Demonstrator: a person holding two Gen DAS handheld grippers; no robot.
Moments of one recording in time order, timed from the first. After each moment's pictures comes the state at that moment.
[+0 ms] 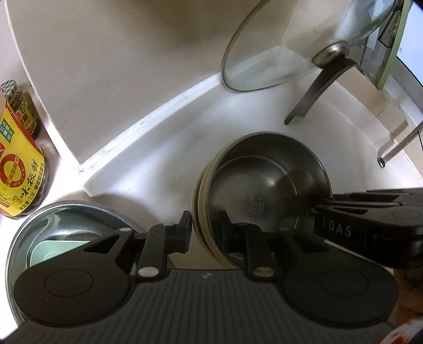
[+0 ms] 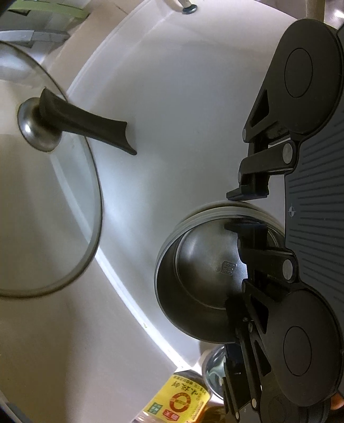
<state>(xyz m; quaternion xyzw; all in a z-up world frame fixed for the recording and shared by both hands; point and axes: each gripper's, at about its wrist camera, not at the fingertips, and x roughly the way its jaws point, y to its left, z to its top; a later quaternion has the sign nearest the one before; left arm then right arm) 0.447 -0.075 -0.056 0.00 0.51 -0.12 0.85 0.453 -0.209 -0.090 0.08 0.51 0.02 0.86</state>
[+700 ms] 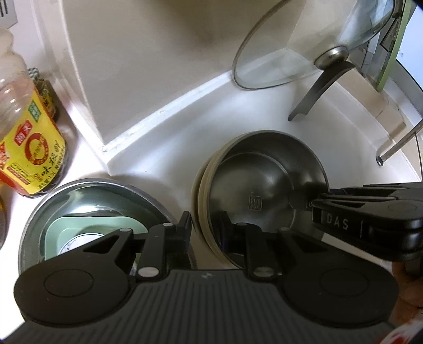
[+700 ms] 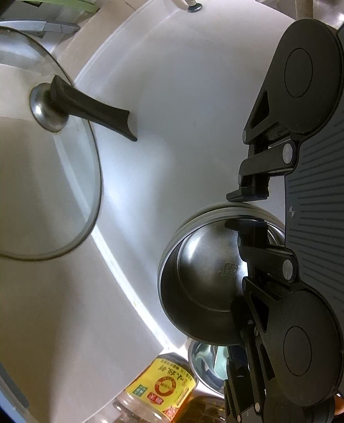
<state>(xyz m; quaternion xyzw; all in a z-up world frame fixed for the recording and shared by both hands) 0.419 -0.055 -0.041 -0.01 0.51 -0.10 0.85 0.433 -0.196 -0.077 0.07 0.50 0.05 0.86</state>
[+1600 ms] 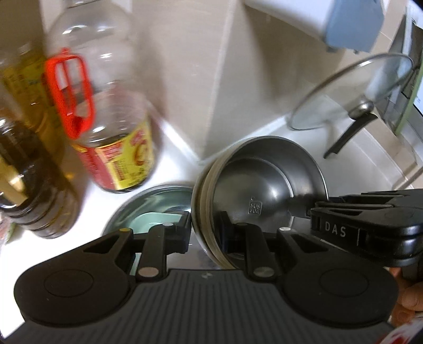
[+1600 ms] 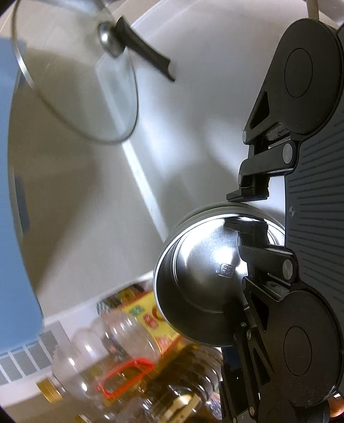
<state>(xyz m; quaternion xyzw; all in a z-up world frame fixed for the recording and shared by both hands) 0.374 0.034 0.008 -0.05 0.46 -0.02 0.89 0.418 -0.105 -0.034 0.03 0.47 0.13 0.87</state>
